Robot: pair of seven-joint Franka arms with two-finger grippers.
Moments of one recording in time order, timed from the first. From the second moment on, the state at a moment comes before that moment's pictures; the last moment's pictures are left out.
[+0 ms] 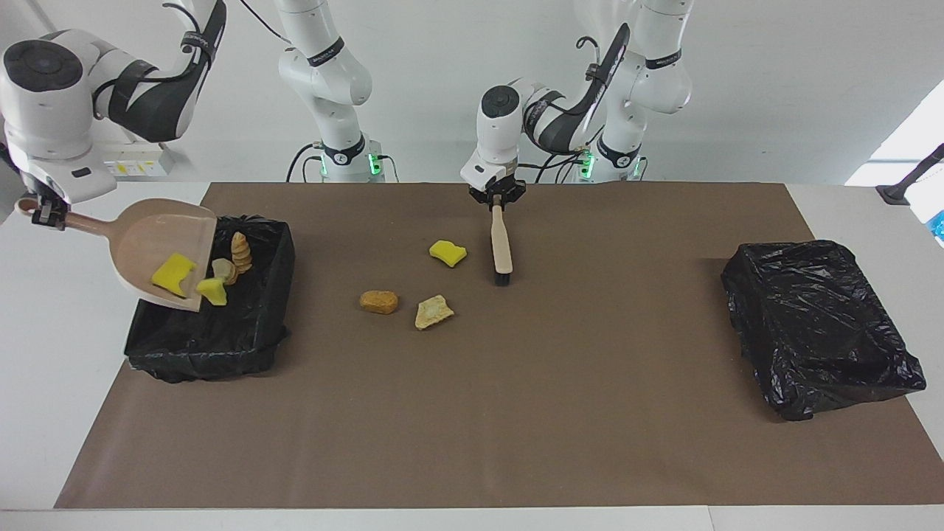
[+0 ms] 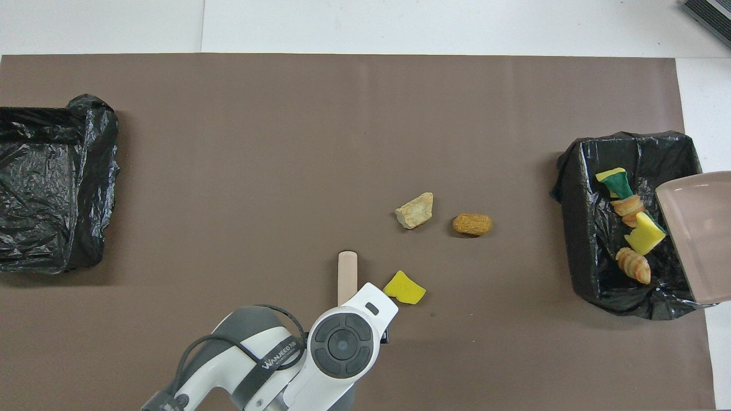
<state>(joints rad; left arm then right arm) -0.70 0.00 -0.19 -2.23 -0.11 2.13 -0.82 -0.41 0.04 0.11 -1.69 -0.70 1.83 -1.89</state>
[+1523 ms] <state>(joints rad) 0.11 -0.16 -0.17 -2.01 -0.06 1.80 -0.03 0.01 0.13 0.17 -1.68 -0.19 1.77 -0.43</state>
